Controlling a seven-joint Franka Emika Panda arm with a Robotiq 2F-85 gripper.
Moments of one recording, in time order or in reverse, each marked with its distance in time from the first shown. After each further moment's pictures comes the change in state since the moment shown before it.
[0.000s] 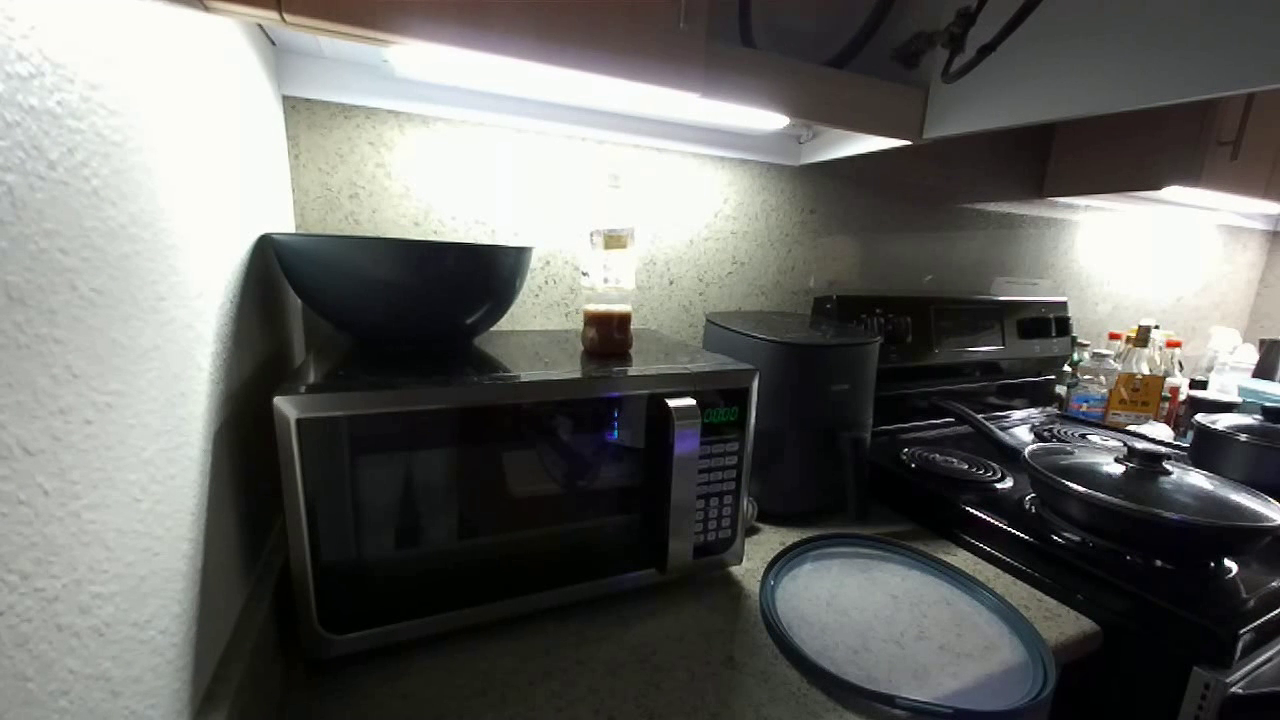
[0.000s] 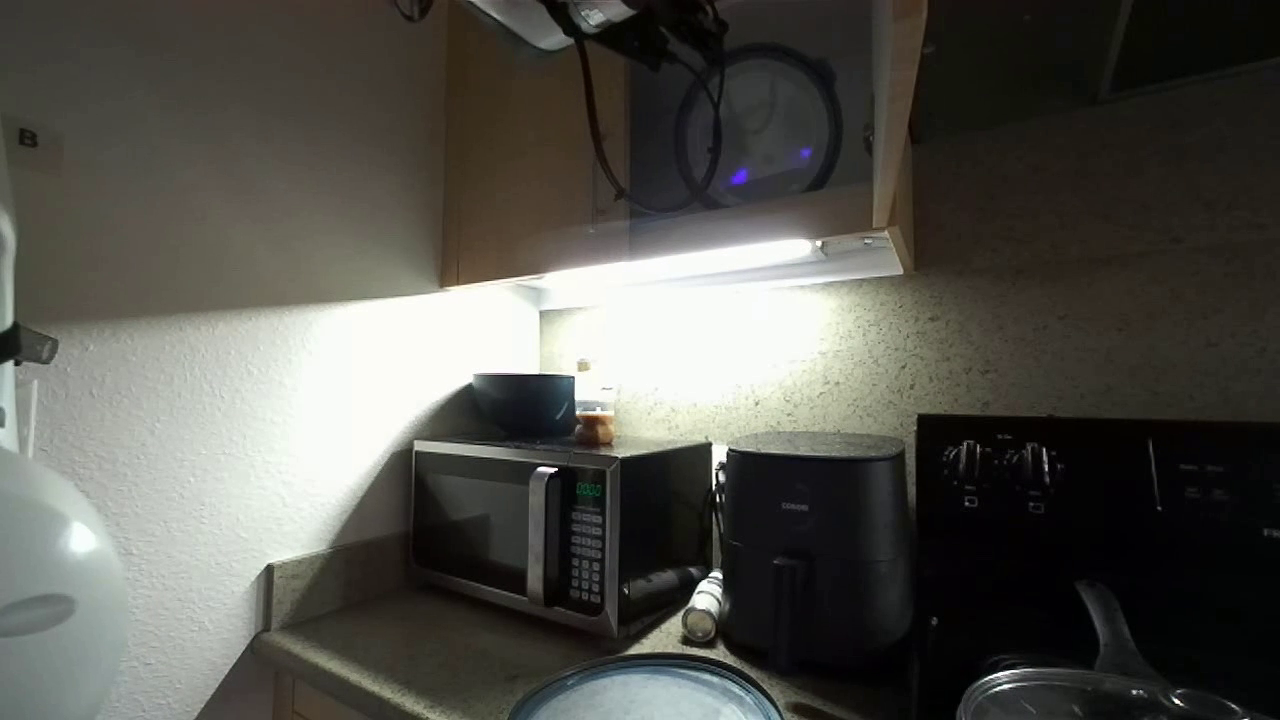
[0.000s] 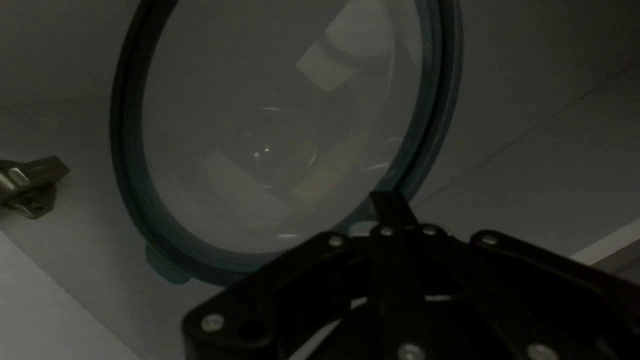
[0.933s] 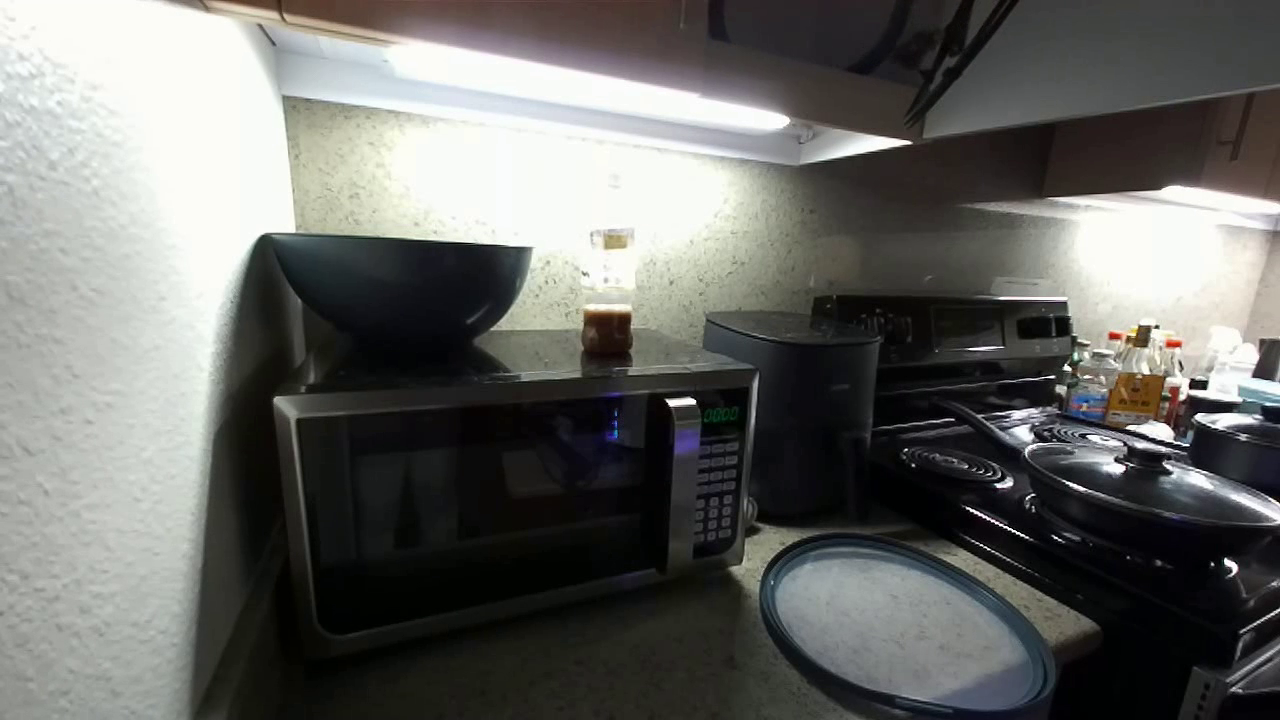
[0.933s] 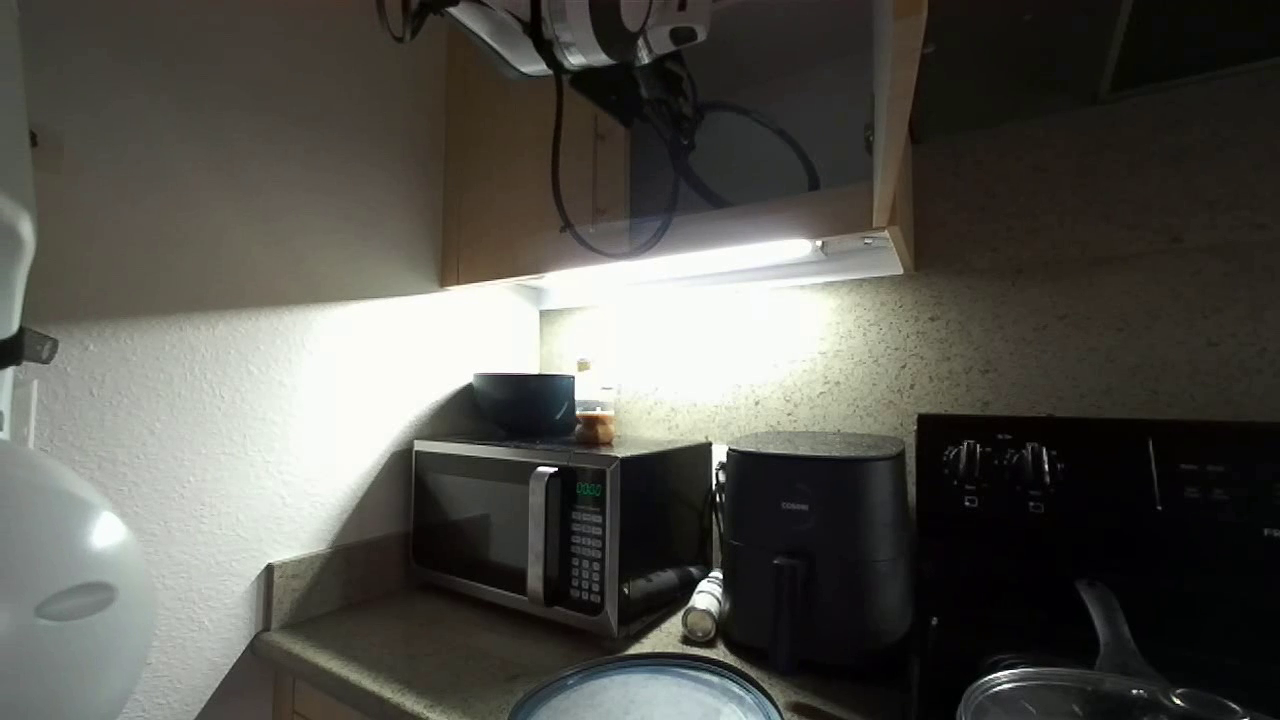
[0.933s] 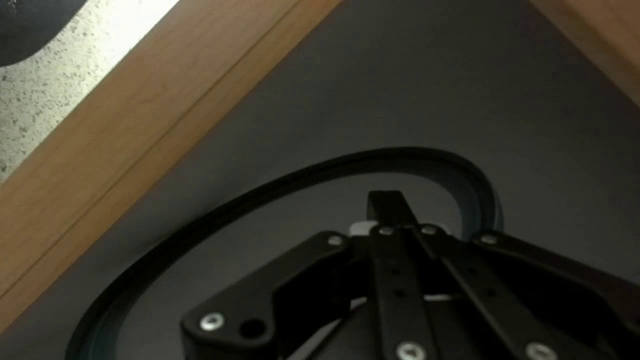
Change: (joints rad) arm 0.067 0.040 0.002 -0.019 0.160 -0.243 -0.046
